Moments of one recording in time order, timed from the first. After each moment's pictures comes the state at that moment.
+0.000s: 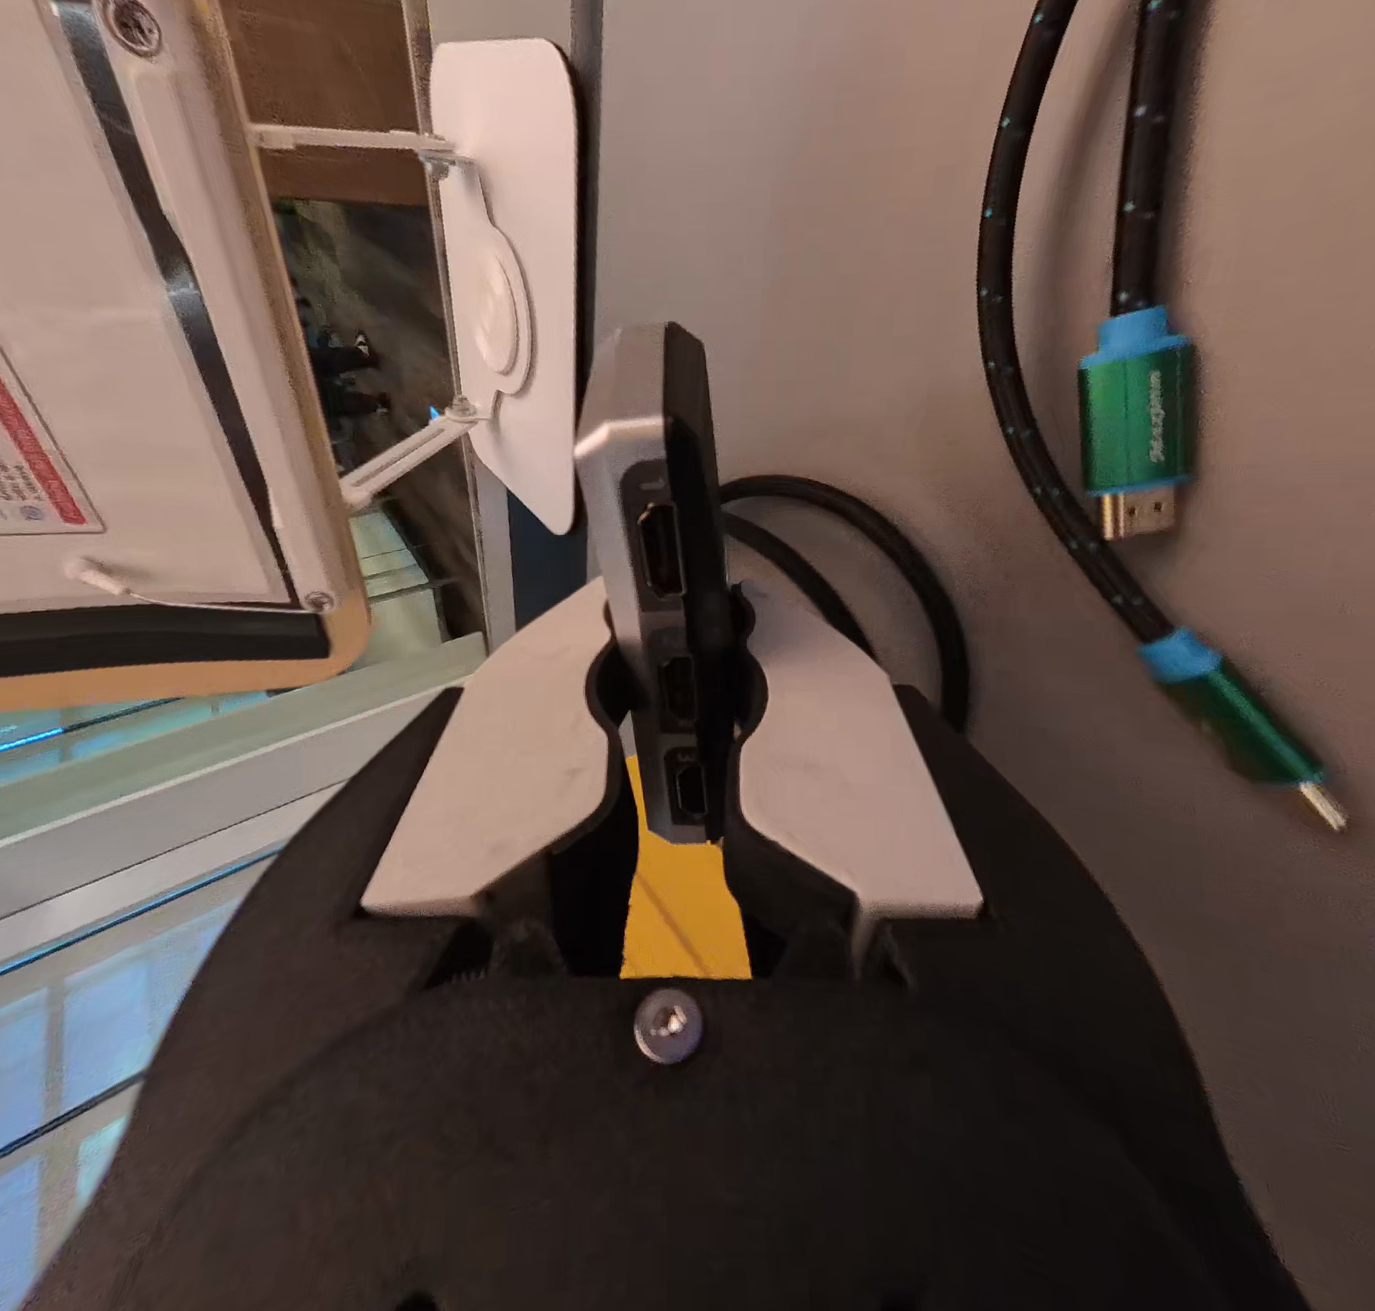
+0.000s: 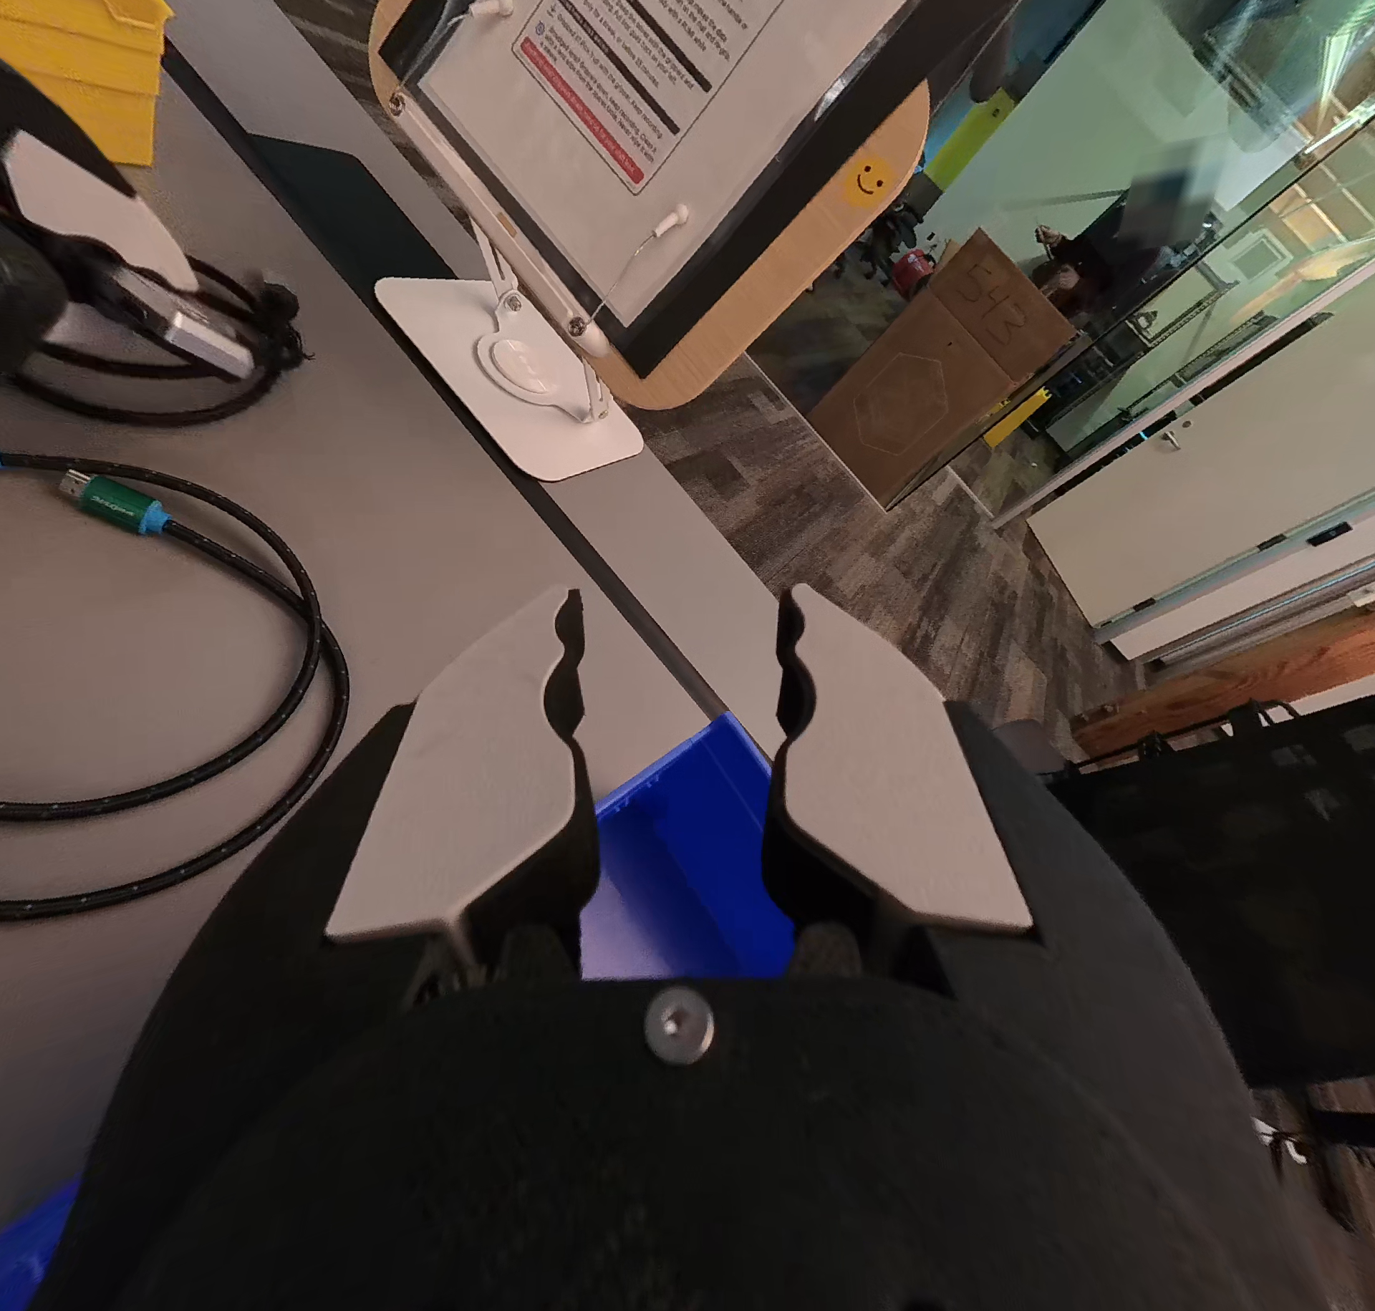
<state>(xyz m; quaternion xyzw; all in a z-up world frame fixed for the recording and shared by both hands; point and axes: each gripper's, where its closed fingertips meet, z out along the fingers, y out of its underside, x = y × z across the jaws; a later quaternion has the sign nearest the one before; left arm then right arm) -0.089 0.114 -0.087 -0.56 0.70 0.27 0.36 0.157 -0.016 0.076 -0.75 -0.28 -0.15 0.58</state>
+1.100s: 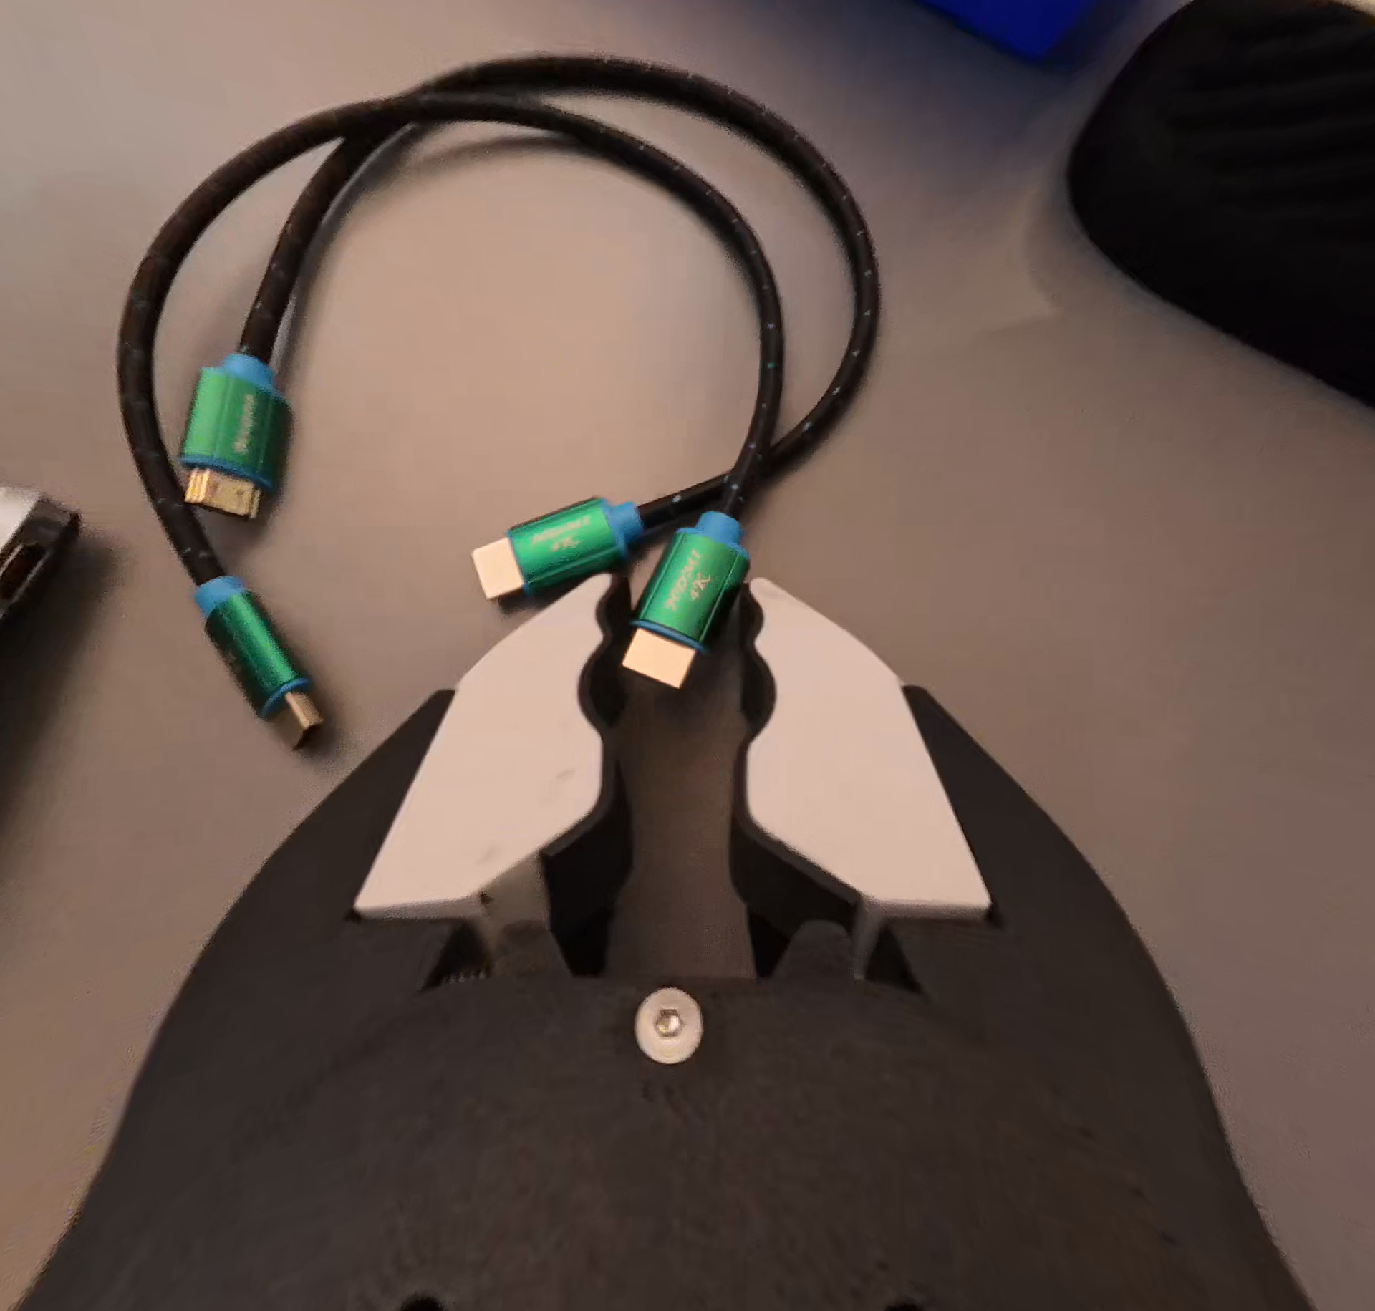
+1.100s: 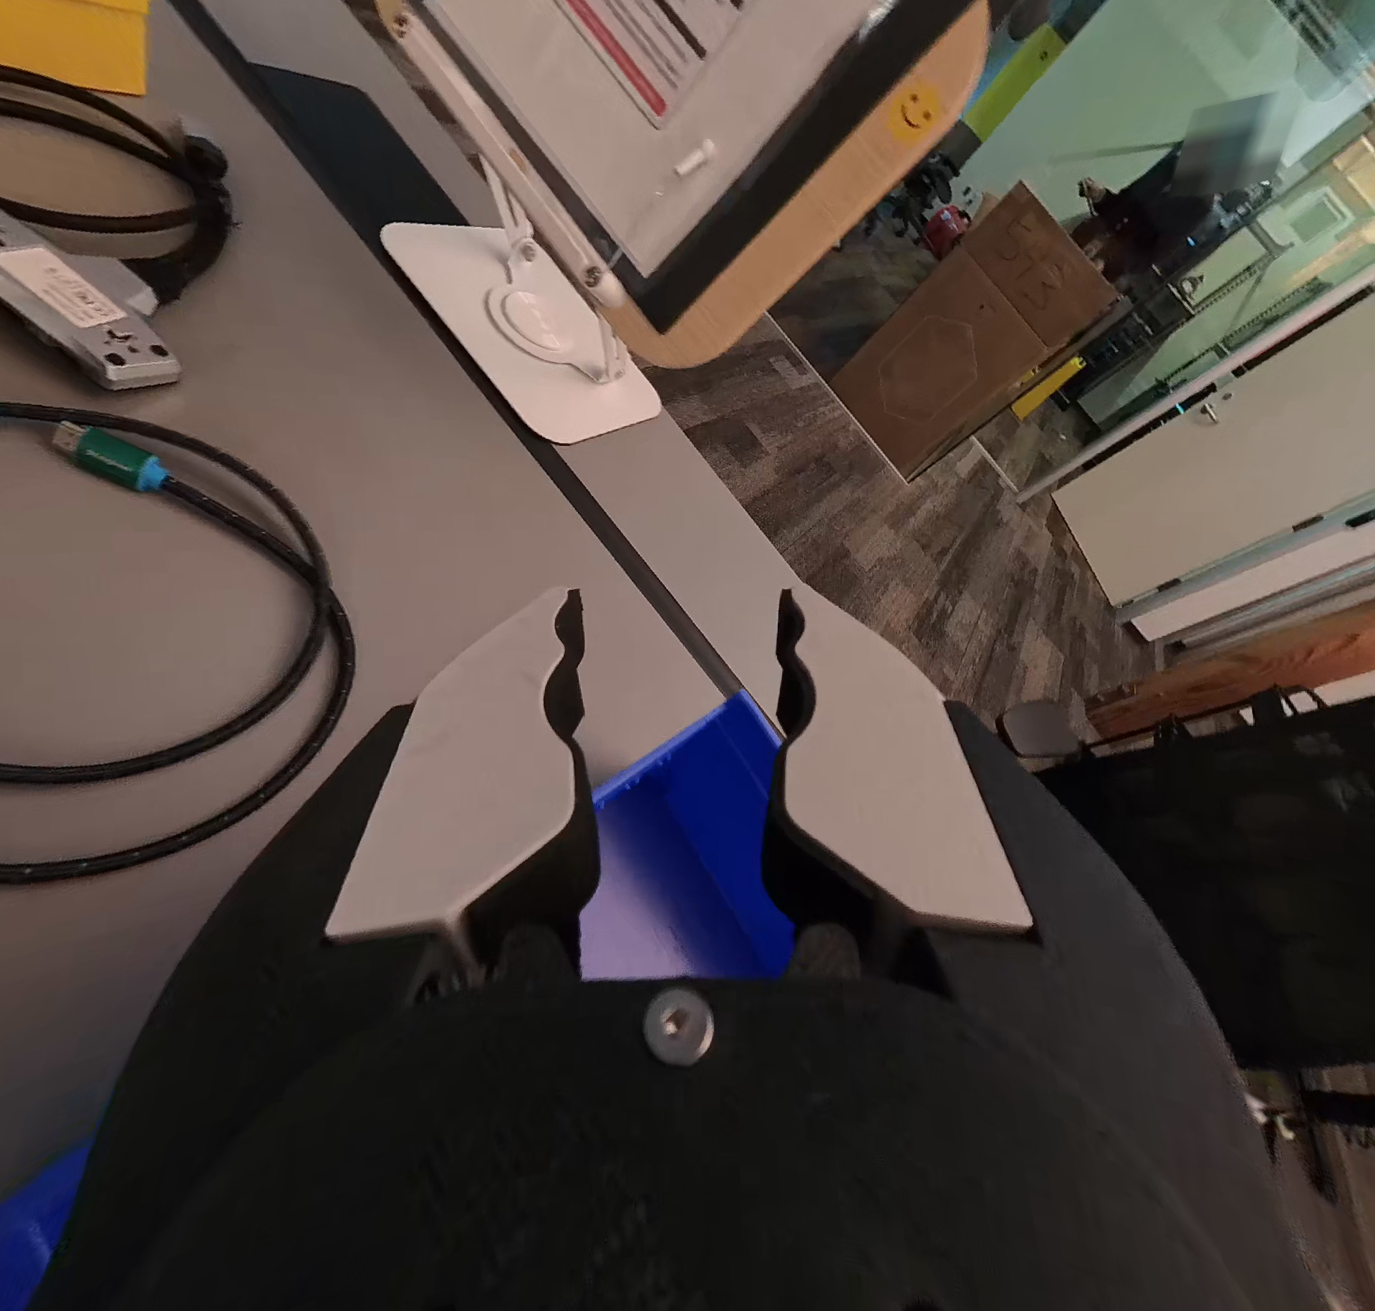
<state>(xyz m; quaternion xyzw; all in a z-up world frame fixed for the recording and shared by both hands) -0.082 -0.076 -0.156 -0.69 0.60 -0.27 0.30 0.159 -0.013 0.055 -0.77 -0.29 -0.15 0.56</state>
